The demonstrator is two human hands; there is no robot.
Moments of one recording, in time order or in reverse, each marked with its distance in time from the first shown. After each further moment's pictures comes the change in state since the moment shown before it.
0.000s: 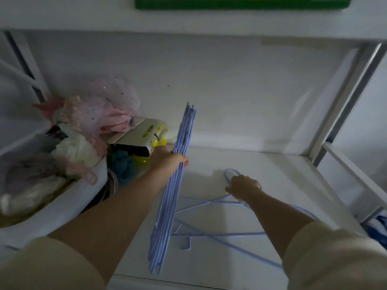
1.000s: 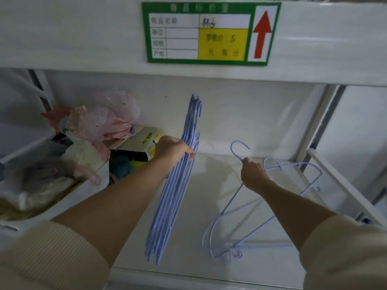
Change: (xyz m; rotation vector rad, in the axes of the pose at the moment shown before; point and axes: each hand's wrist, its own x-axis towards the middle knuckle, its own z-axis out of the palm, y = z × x) left_hand -0.014 0.044 -0.007 0.011 -0.053 0.047; right_hand -0.016 0.045 -0.041 0.160 0.393 -0.004
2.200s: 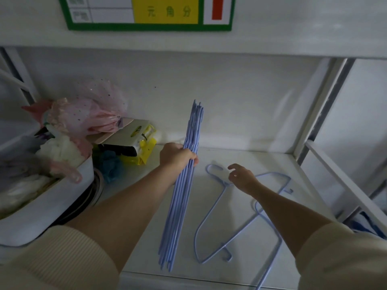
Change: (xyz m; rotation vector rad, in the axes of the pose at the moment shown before) left_hand -0.002 -0.009 0.059 -0.041 0.037 -0.065; right_hand 0.009 0.030 0.044 0.520 -0.242 0.005
